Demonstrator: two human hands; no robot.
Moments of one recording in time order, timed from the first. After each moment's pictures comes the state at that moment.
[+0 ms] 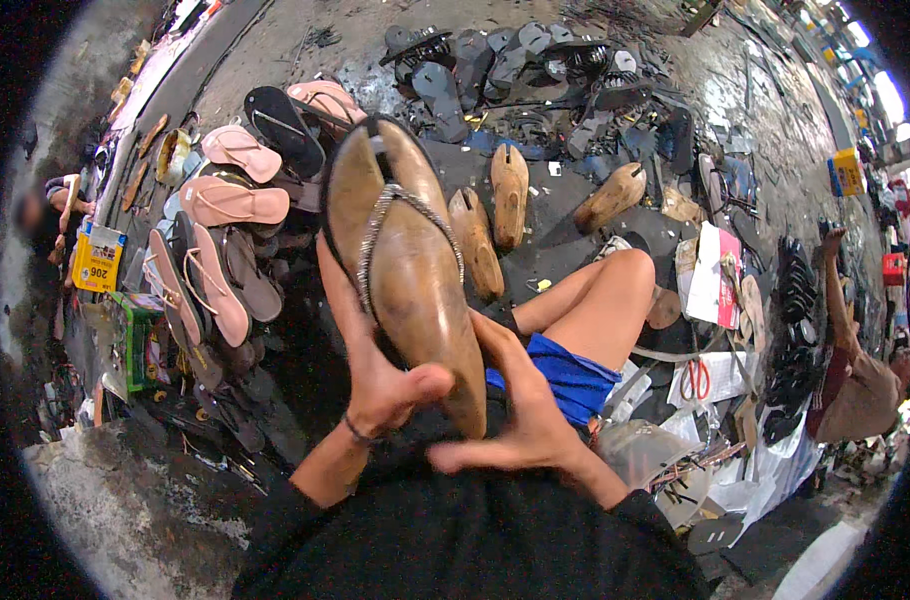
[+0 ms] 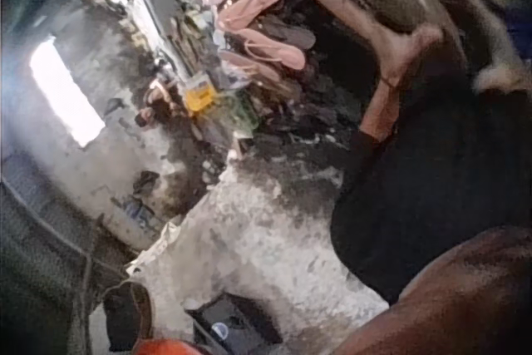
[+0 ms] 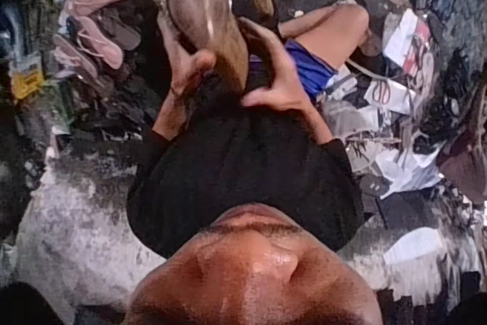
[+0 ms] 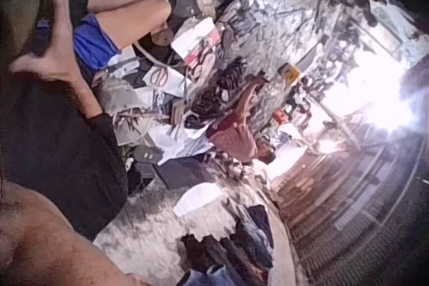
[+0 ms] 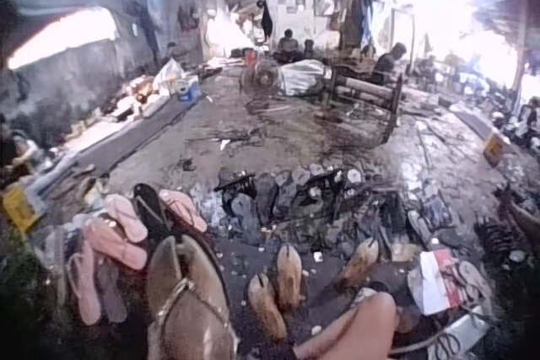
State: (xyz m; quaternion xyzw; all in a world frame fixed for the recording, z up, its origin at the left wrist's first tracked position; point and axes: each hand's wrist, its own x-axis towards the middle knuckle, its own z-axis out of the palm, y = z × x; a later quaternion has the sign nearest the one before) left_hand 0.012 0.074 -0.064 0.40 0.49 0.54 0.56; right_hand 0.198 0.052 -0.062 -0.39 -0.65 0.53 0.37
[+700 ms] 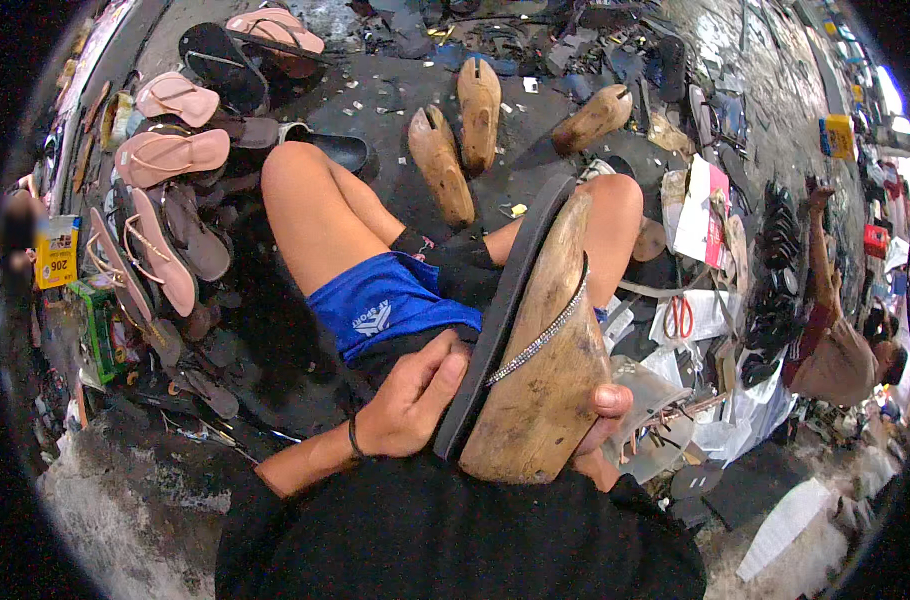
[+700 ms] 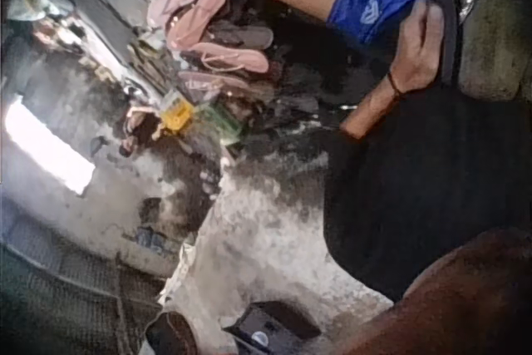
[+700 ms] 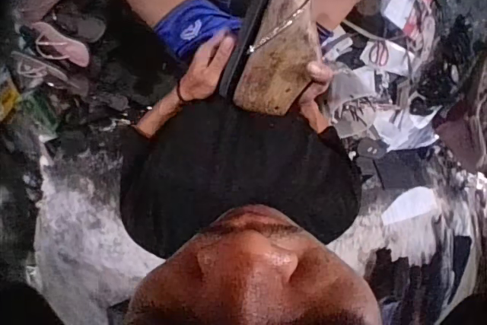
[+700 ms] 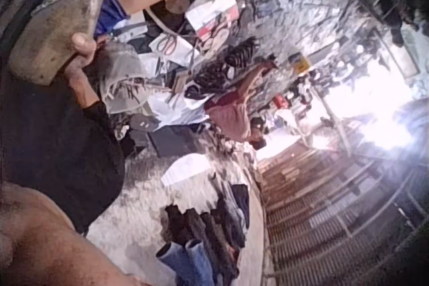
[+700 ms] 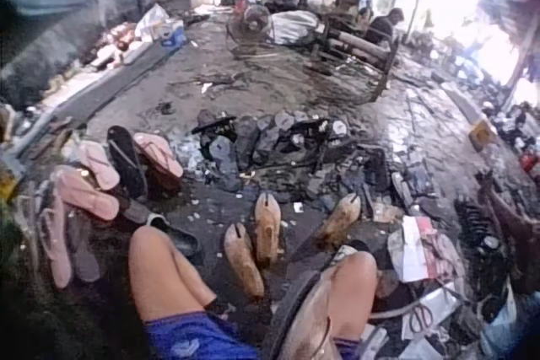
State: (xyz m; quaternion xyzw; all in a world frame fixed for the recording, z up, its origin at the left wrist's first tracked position) left_hand 0.036 0.018 -0.075 0.50 0.44 0.32 0.67; right_hand 0.232 -0.009 -0.056 -0.38 0.04 0.76 0.52
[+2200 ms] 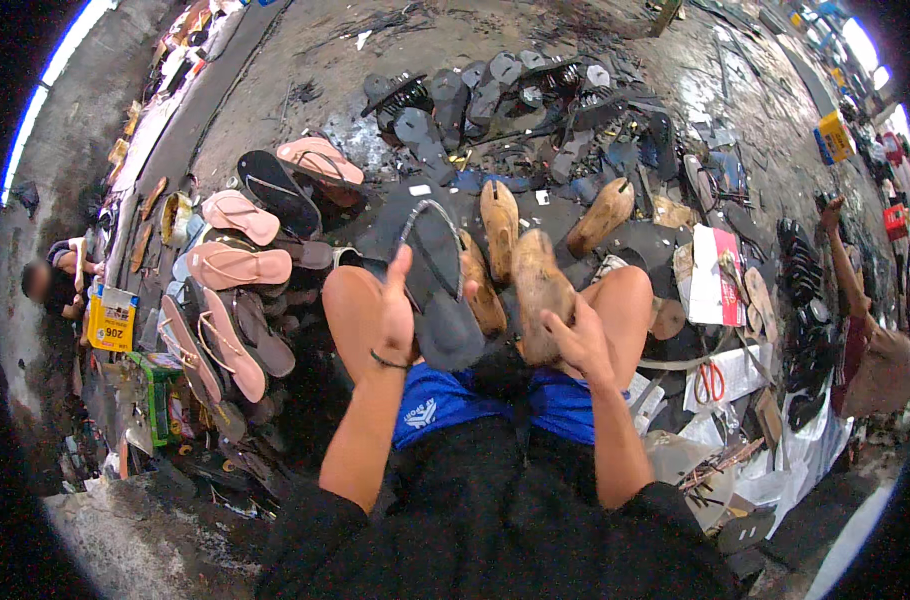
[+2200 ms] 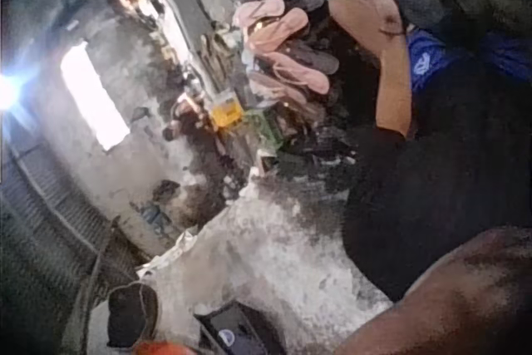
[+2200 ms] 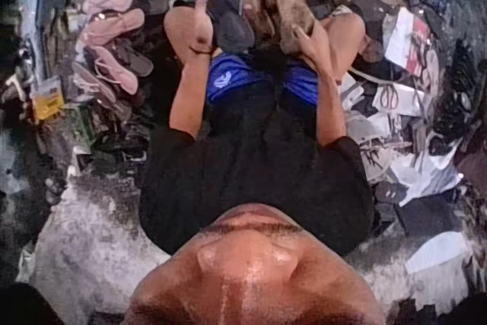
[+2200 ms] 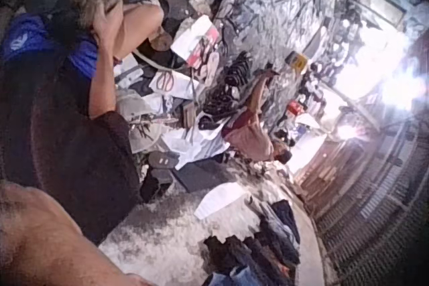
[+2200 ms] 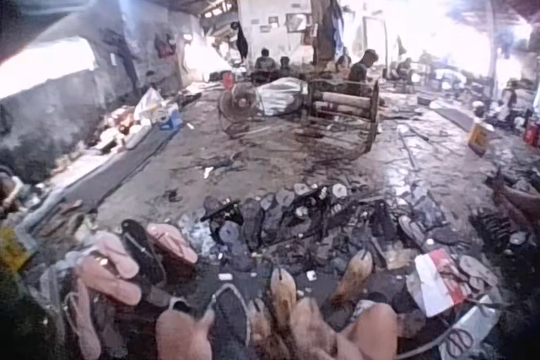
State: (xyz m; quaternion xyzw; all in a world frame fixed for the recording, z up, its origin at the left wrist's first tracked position) left_hand 0.019 0.183 -0.137 0.13 0.36 0.48 0.79; right_hand 0.274 0.117 -0.208 -0.71 -0.49 0.42 0.27
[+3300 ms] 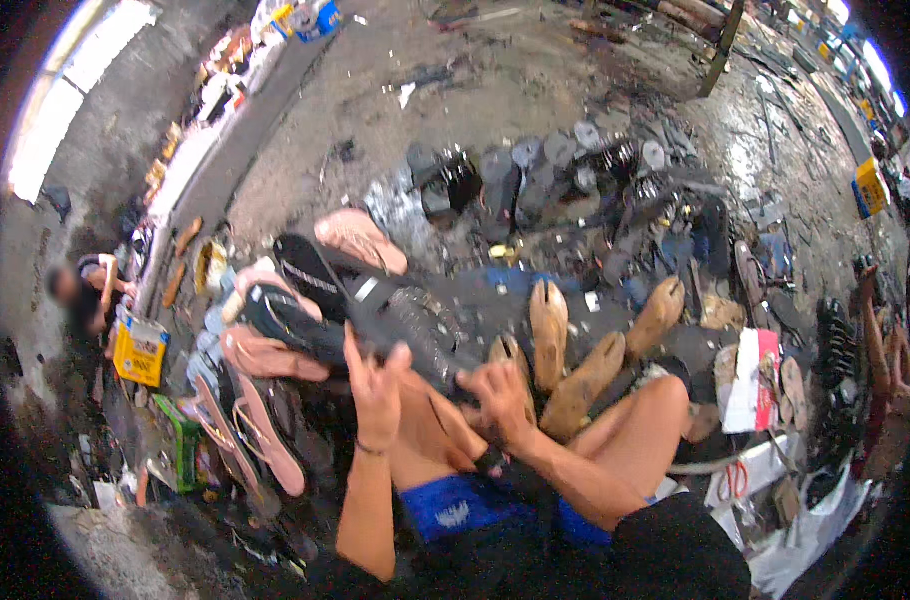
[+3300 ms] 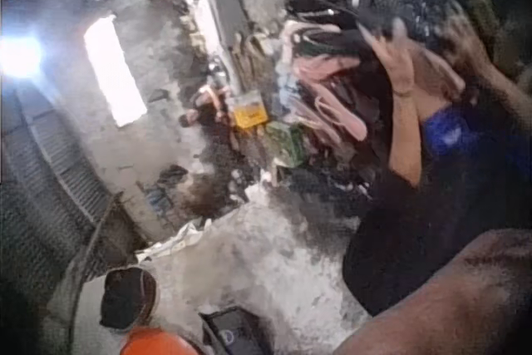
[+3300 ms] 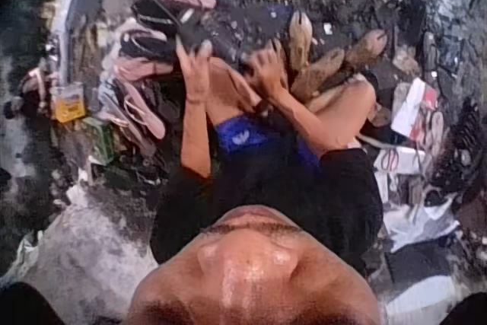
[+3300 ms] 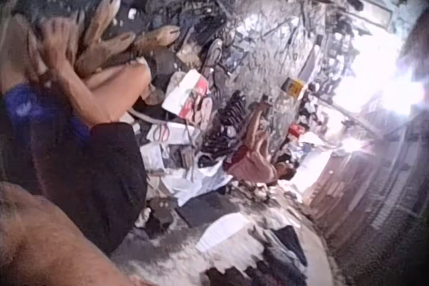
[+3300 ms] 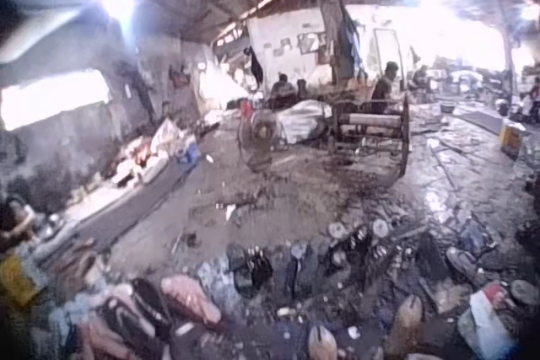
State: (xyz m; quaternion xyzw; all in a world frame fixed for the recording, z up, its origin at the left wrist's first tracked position) left_hand -0.051 0.248 -0.138 0.40 0.58 0.59 0.40; right_hand 0.117 0.231 -0.243 -0.45 -0.76 0.15 0.44
